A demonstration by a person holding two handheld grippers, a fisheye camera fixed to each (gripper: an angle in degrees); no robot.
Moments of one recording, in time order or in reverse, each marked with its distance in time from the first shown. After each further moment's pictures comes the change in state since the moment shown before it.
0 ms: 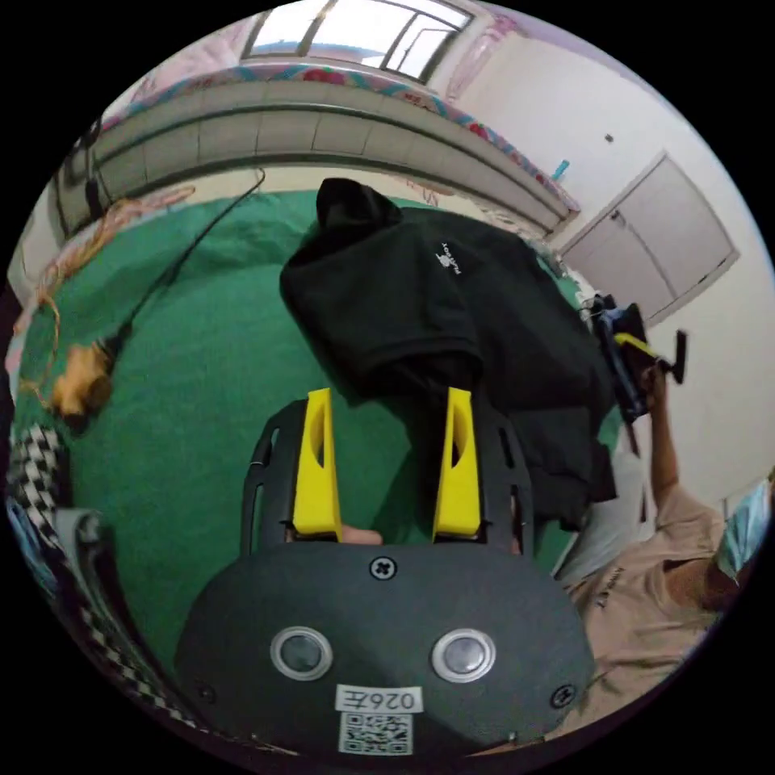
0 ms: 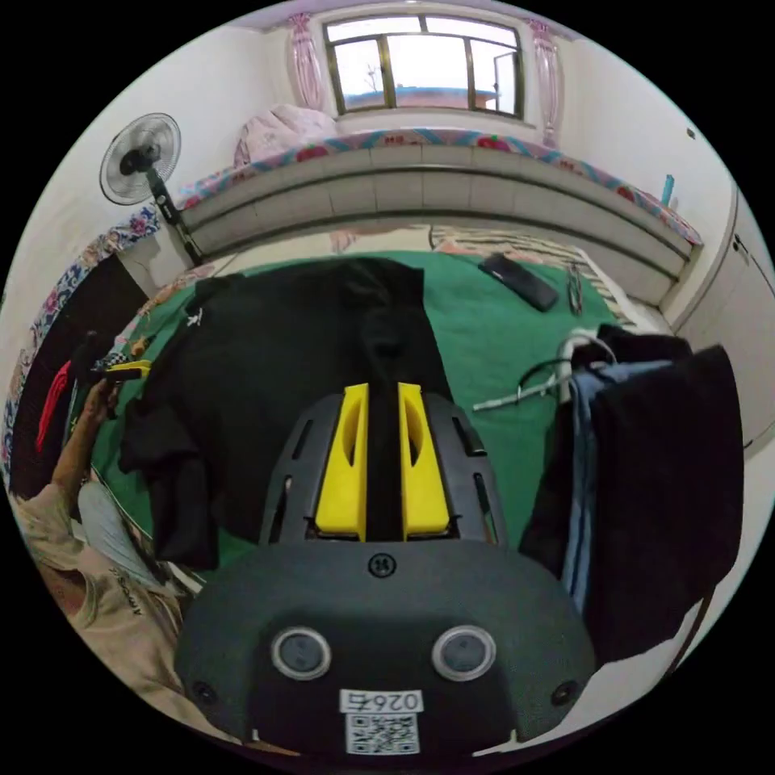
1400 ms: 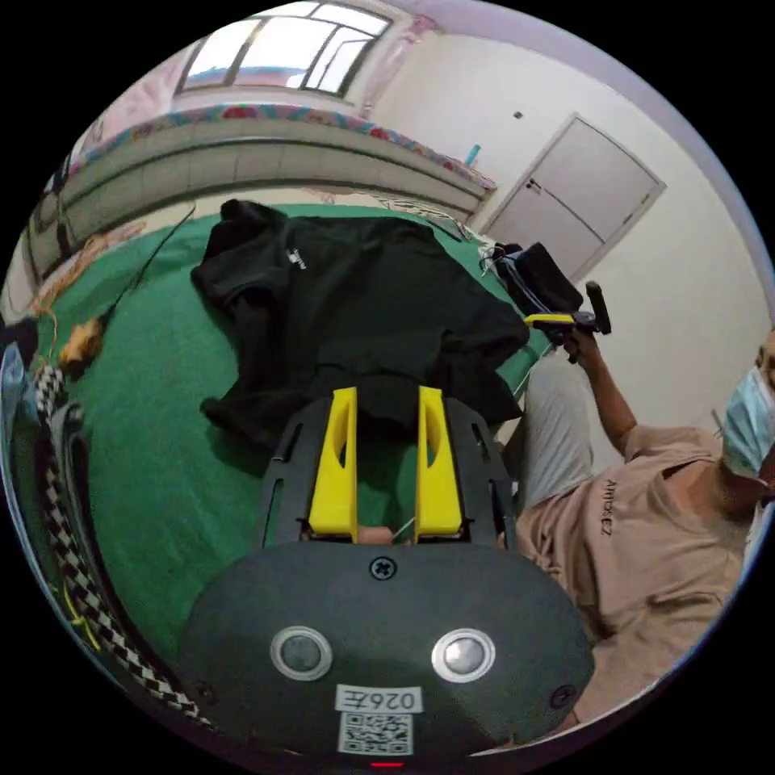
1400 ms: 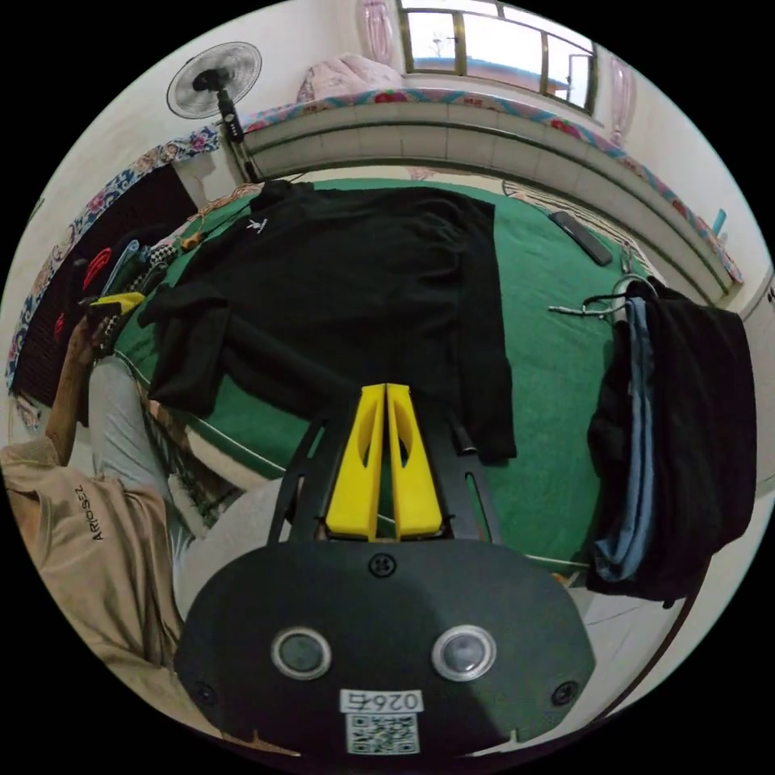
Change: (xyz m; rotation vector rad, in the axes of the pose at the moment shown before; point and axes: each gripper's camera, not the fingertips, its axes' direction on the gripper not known) left arm 0.110 0.084 -0.170 0.034 0.067 0.253; right arm -0.232 0.073 0.004 -0.129 -0.090 -0.199
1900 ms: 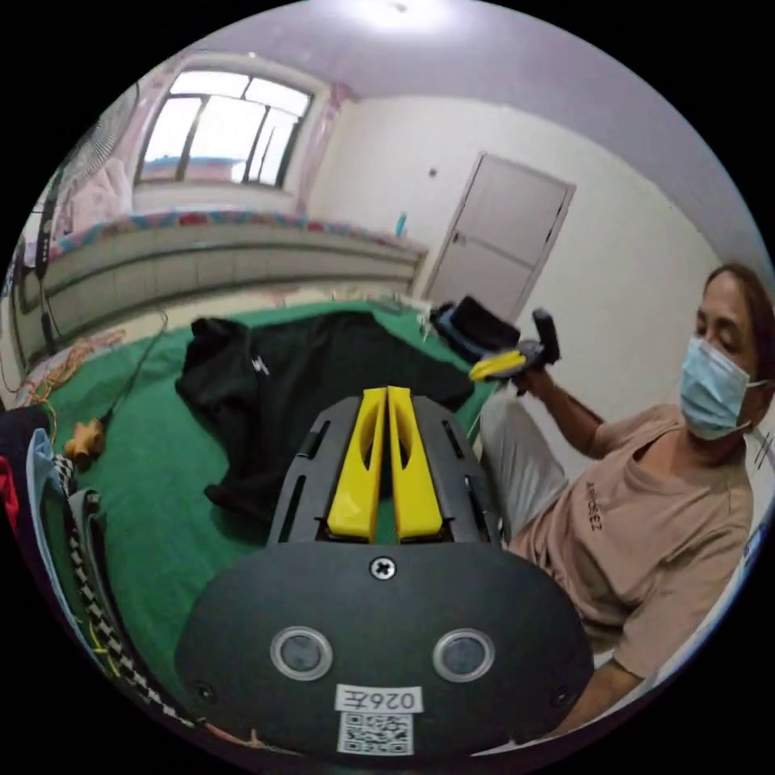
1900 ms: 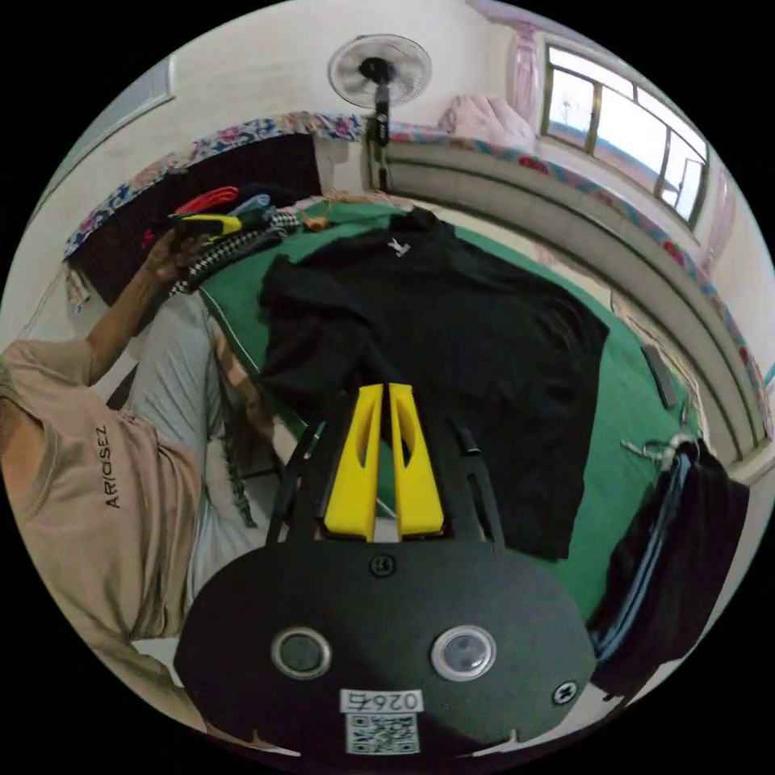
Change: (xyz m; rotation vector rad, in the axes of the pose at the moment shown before) left arm 0.080 0.034 -0.173 0.361 0.101 0.196; right arm -0.230 -0.009 -0.084 0.161 -0.111 -0.404
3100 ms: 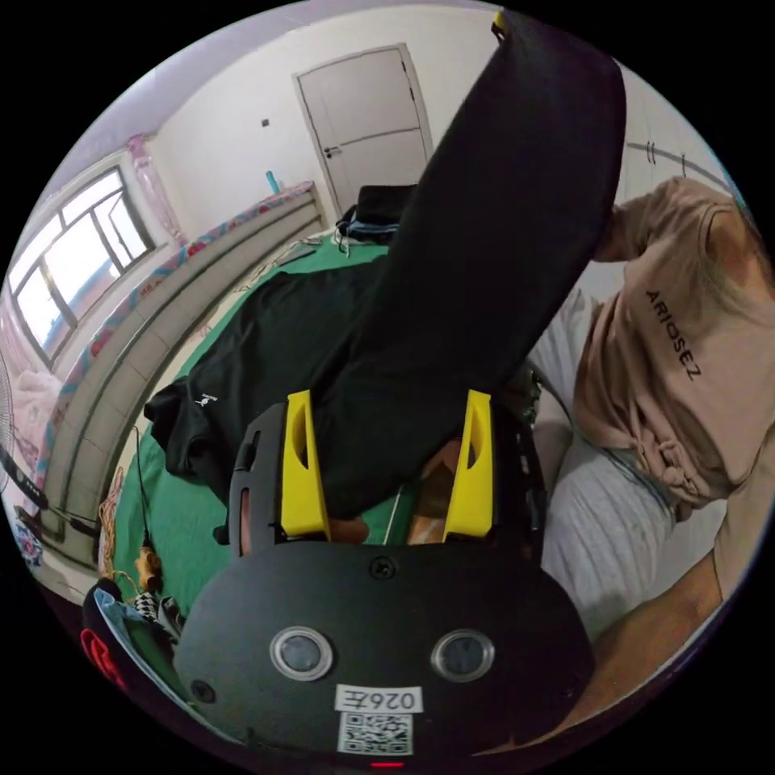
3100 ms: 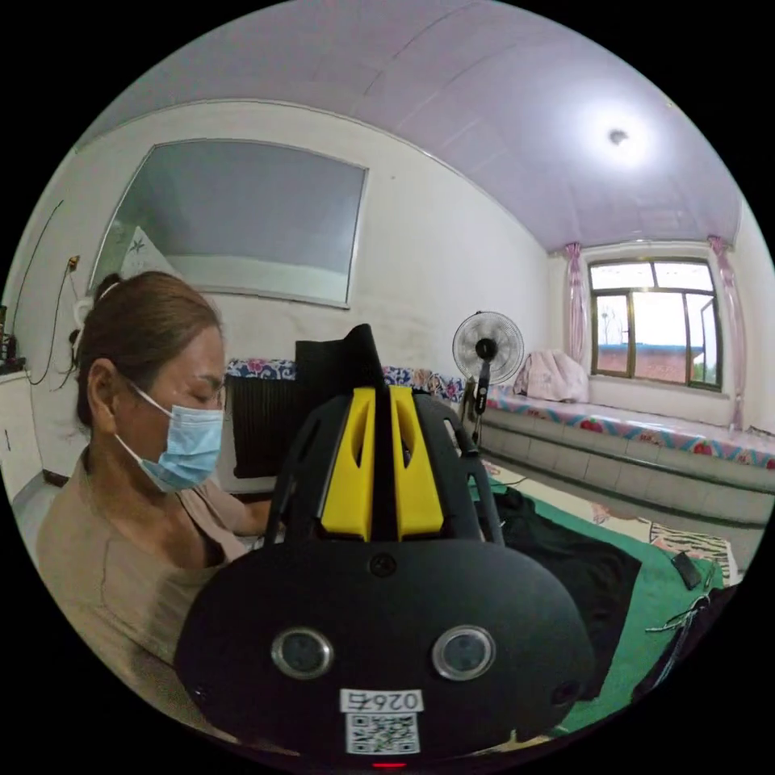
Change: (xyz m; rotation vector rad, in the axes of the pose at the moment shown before) left arm 0.324 0.012 0.023 -0.365 -0.065 0.628; right arm -0.263 0.056 -0.506 0.918 -0.196 -0.217
